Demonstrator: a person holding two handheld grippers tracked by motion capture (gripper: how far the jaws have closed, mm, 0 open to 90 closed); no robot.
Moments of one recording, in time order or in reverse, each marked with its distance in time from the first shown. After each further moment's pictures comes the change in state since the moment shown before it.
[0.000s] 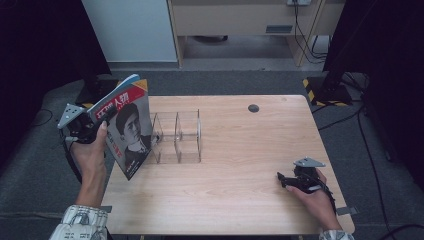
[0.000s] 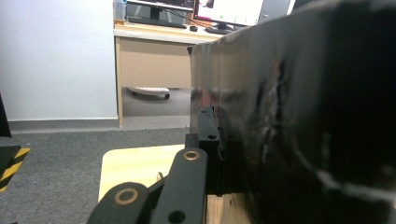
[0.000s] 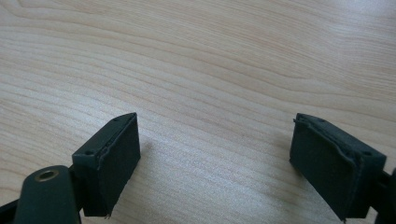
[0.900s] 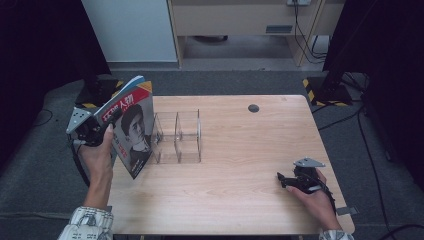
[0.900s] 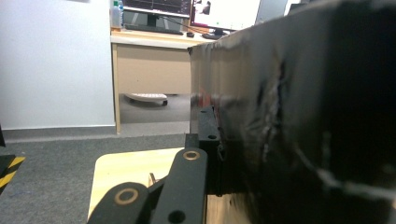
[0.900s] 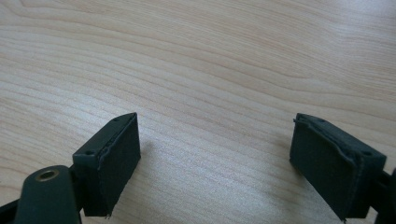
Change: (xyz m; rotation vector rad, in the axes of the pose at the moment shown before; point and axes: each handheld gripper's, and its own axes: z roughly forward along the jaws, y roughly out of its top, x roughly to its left) left arm -0.006 -0.017 0.009 -0.040 -0.011 0.013; right arm 0.000 0.000 -0.001 0.002 0.002 -0.004
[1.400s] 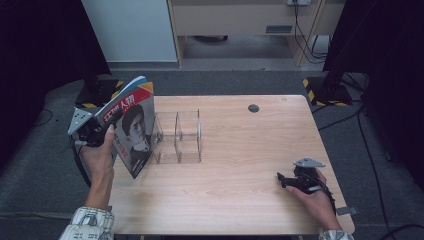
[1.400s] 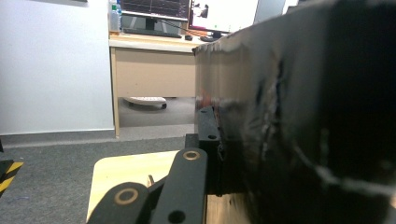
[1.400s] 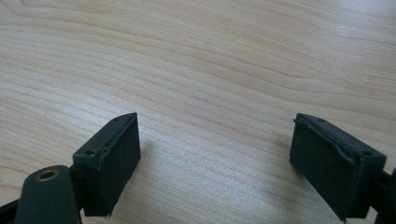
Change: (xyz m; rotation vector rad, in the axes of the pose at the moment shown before) left arm 0.001 -0.006 0.001 -0.012 -0.003 0.009; right arm 0.000 0.000 0.000 0.000 0.000 -0.002
